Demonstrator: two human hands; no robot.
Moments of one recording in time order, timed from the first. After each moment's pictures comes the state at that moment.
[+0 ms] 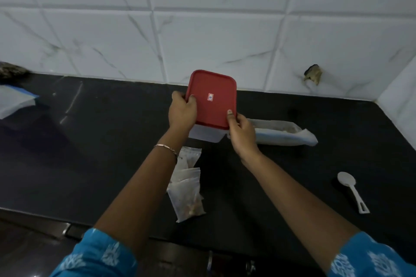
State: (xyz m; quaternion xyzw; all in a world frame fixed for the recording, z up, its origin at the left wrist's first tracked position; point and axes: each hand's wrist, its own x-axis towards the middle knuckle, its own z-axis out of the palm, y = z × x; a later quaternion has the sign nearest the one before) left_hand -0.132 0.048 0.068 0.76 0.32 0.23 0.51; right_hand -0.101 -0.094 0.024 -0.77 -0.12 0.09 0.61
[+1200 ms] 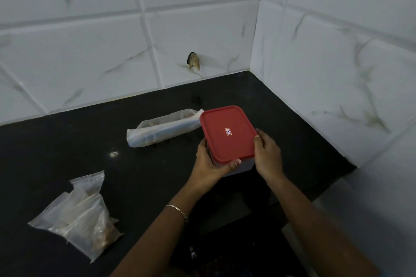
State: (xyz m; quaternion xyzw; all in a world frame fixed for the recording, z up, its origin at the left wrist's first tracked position) left_hand -0.155 -0.209 -0.030 0.75 -0.03 -0.09 0.66; right_hand -0.136 -0.380 -0.026 -0.85 0.15 -0.07 0.50
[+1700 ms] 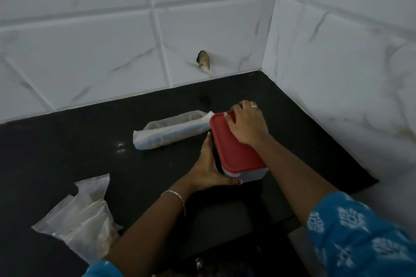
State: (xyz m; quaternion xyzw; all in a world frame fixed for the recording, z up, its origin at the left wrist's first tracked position) left_hand -0.114 -0.178 -0.043 0.83 -0.14 -0.13 0.53; right_hand -0.028 -0.335 0.008 -0.98 -0.09 -0.11 0.12
